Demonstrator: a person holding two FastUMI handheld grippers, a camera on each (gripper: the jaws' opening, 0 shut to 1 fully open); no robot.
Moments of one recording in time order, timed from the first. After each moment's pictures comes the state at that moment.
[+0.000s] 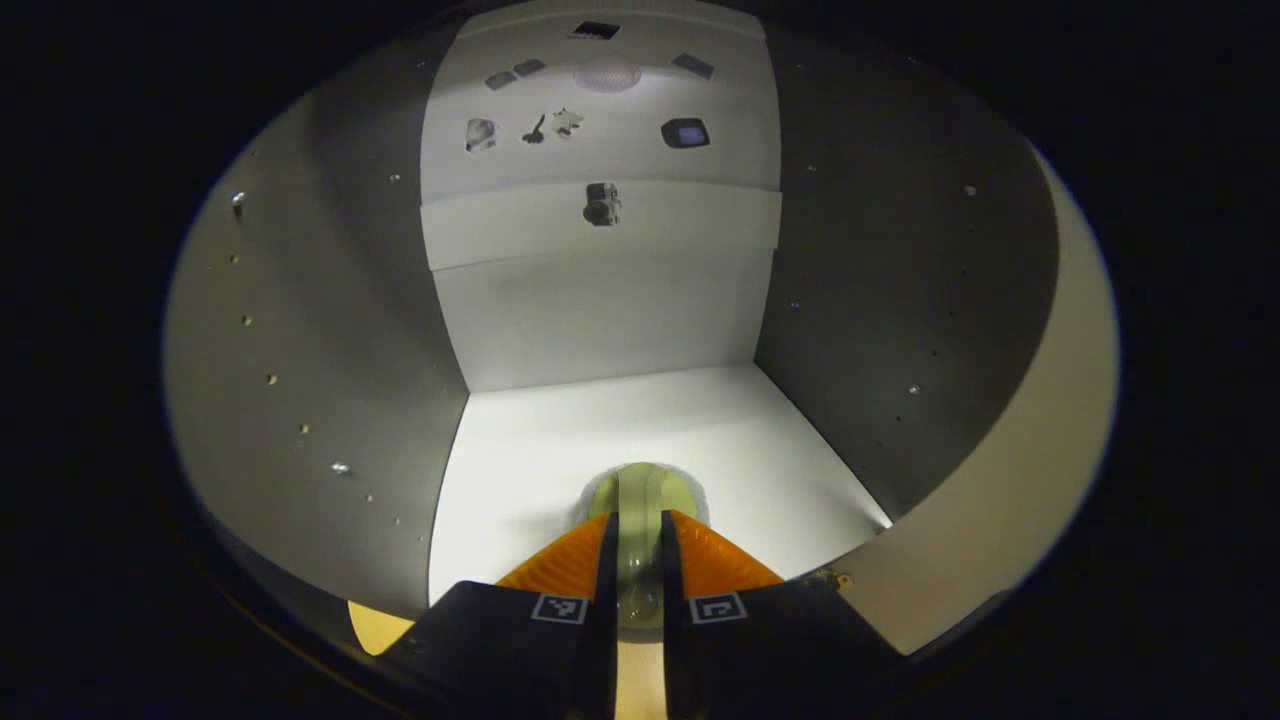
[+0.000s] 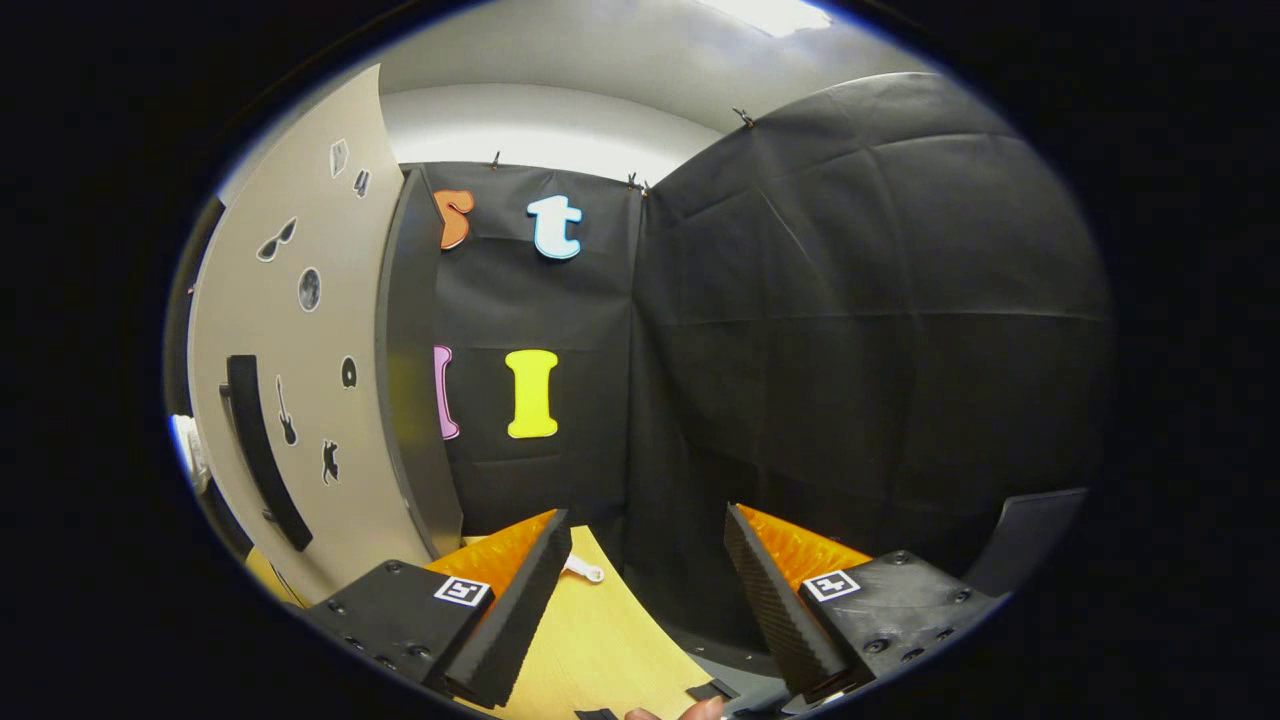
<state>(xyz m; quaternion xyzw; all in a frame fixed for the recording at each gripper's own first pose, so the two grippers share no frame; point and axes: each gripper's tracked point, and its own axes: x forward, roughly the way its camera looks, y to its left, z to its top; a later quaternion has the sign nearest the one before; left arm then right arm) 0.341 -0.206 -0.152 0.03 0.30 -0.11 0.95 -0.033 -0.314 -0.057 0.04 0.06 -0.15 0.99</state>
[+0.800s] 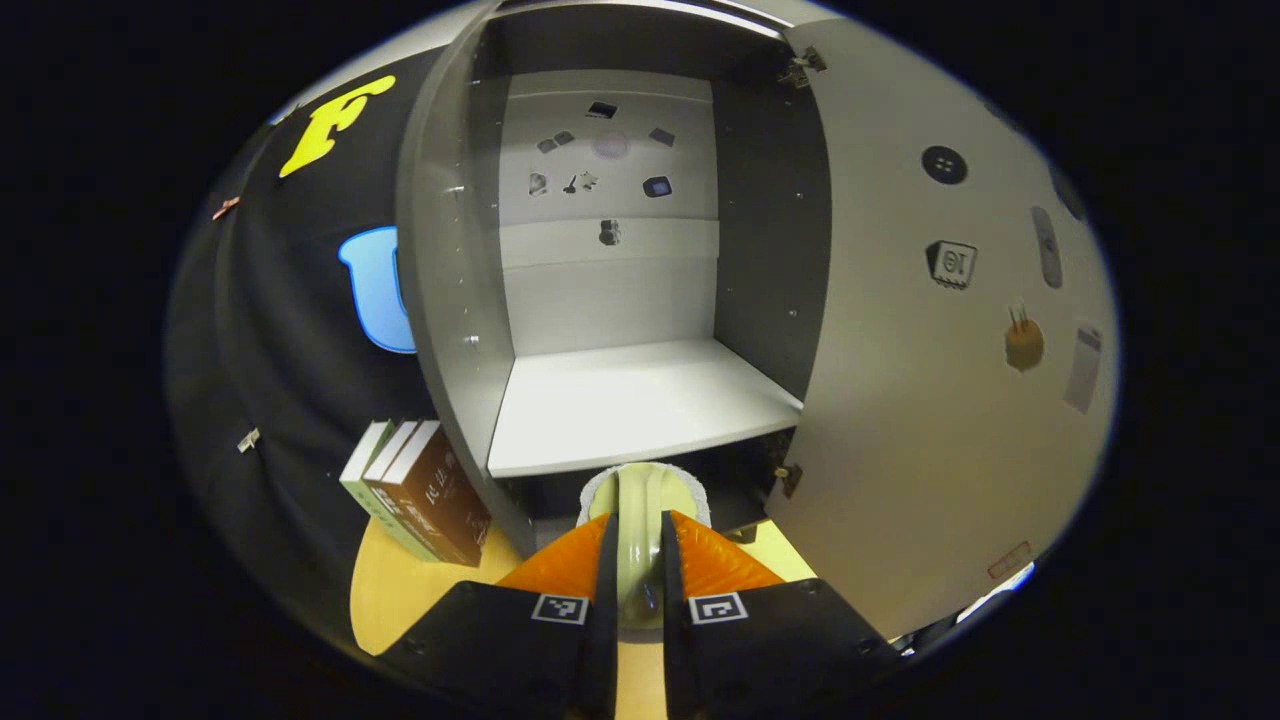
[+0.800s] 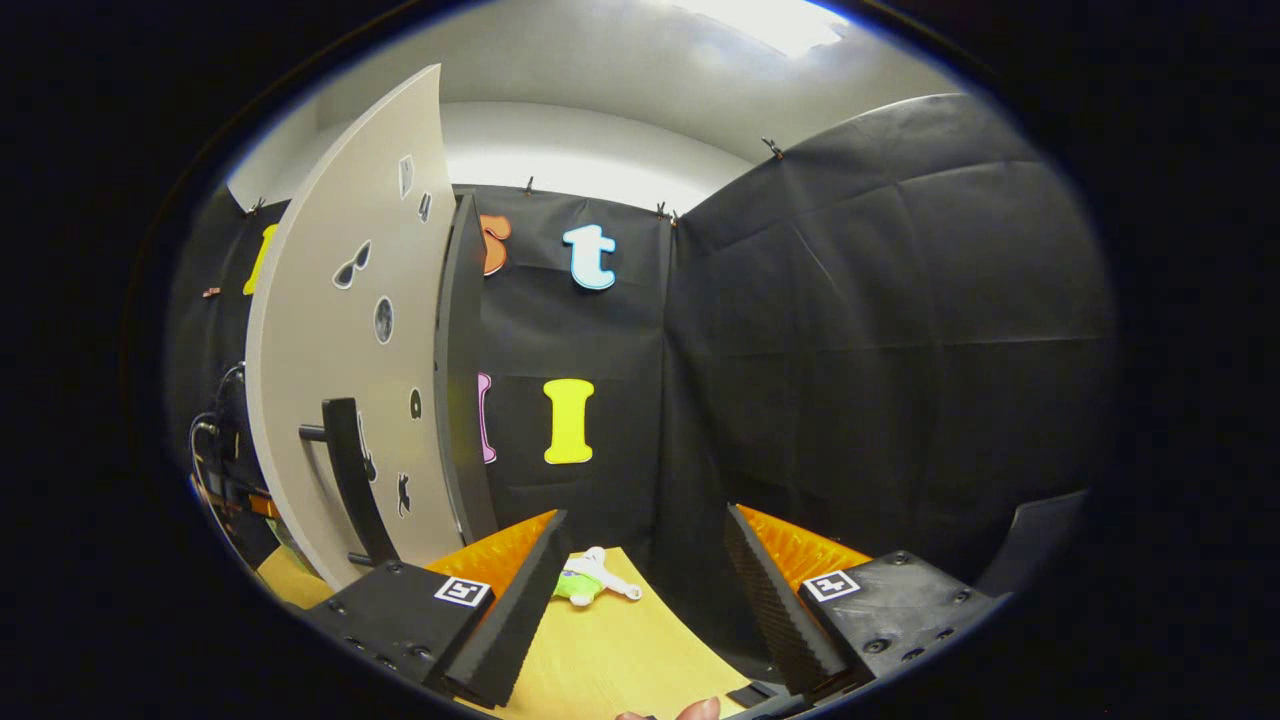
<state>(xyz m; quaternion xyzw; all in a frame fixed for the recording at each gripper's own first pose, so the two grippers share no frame) 0.151 -0.171 -0.171 0.02 0.22 -0.12 0.97 -0.024 -0.287 -0.035 0.03 0.01 -0.13 0.99</state>
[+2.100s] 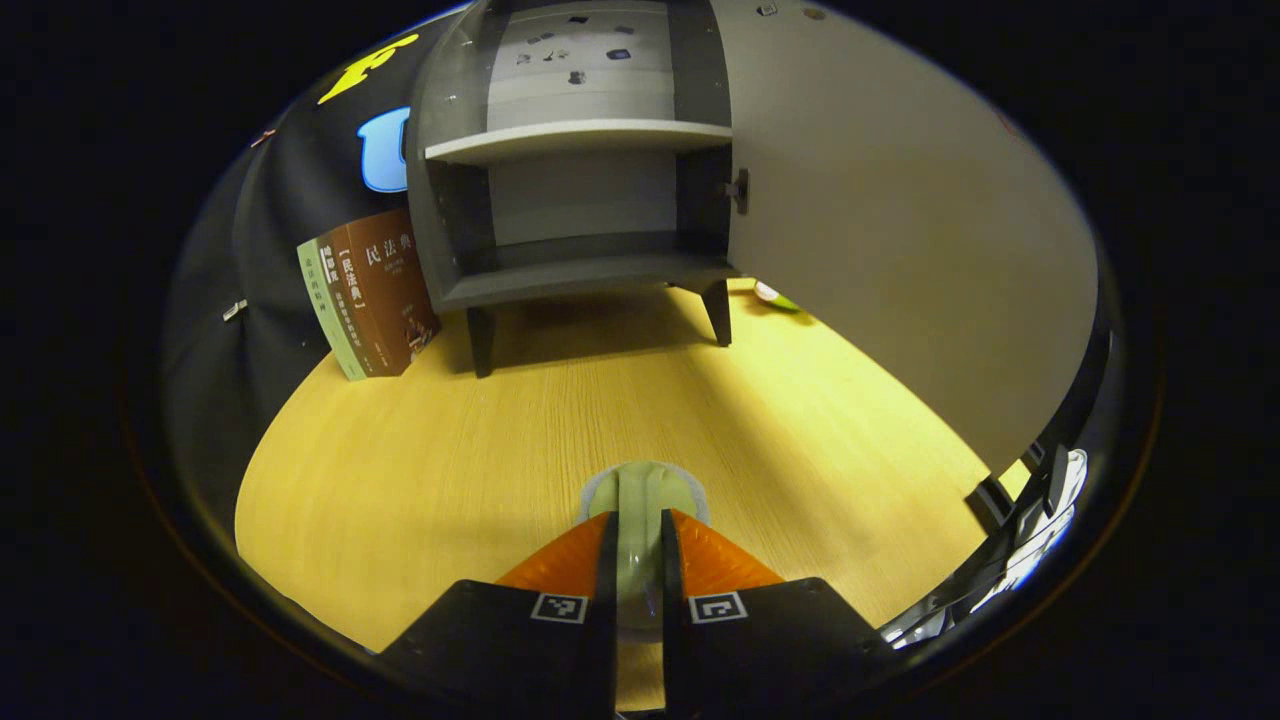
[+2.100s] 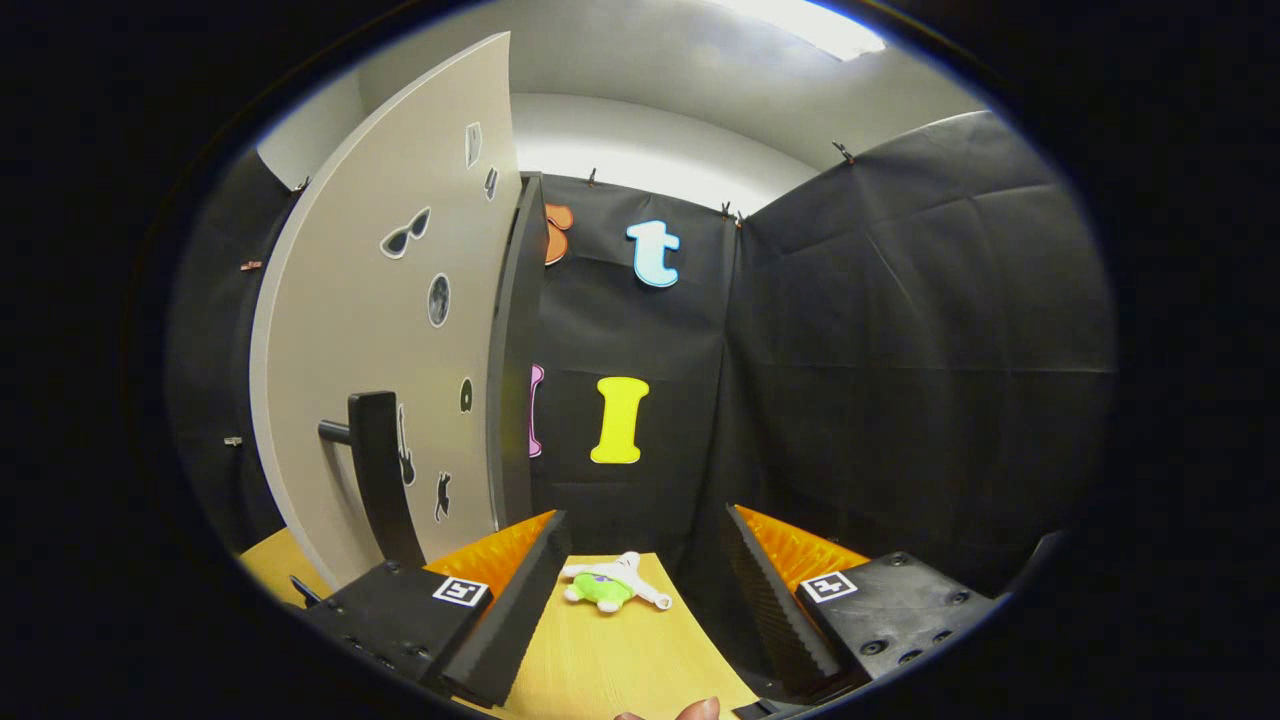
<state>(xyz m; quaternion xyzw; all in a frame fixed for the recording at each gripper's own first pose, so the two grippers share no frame) 0.012 -0.233 -0.476 0.04 0.32 -0.09 0.94 -0.011 -0.263 -0.040 0.00 0.02 -0.05 1.00</state>
